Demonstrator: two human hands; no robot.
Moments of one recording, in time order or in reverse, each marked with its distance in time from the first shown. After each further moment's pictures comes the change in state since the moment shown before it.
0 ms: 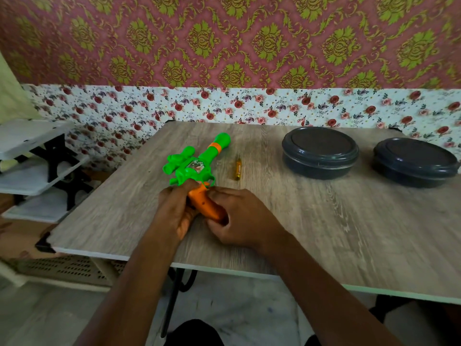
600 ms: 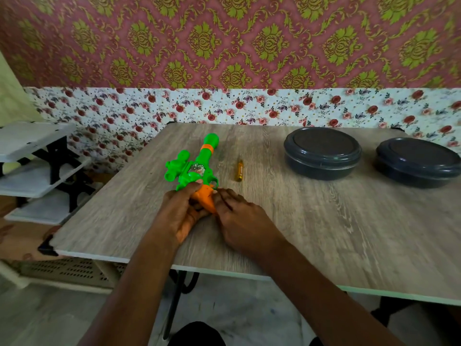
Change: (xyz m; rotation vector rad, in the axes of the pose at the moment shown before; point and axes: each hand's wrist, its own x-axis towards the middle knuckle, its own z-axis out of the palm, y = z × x) left_hand -0.004 0.003 0.001 0.021 -0.072 -0.066; right_hand -0.008 -0.001 0.020 -0.401 0.090 -0.031
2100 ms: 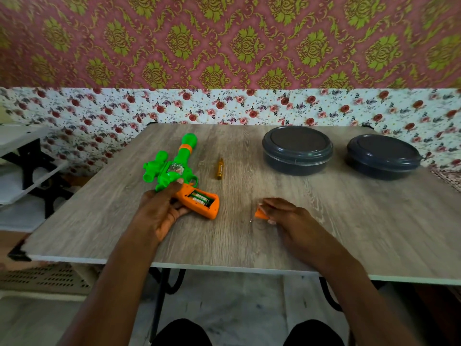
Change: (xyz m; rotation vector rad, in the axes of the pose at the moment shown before) left_hand -0.001 0.000 0.001 -0.015 0.005 0.010; right_hand -0.097 0.095 -0.047 0.391 -0.182 0.259
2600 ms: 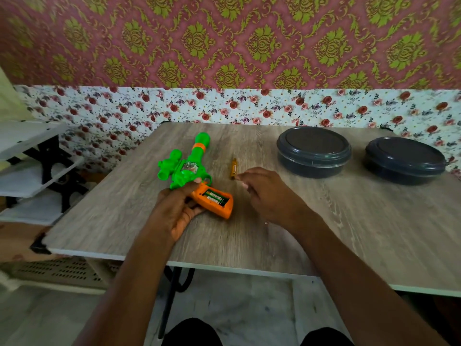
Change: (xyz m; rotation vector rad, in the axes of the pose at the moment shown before) left_hand -0.002 0.000 0.000 -0.038 -0.038 -0.011; right_hand 0.099 -0.039 0.012 -0.051 0.015 -0.043
